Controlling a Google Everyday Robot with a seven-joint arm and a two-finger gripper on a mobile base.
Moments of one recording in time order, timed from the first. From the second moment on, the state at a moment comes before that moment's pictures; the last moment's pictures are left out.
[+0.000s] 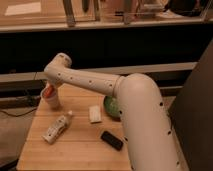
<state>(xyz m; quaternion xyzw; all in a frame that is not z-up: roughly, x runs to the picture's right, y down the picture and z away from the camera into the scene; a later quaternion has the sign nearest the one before) -0.307 -0.024 0.848 -0.02 -0.25 -0.42 0.87</state>
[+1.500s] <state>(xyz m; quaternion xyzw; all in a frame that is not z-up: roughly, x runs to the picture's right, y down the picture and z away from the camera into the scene) -0.317 -0.020 0.846 -0.02 -0.26 -0.43 0.87</state>
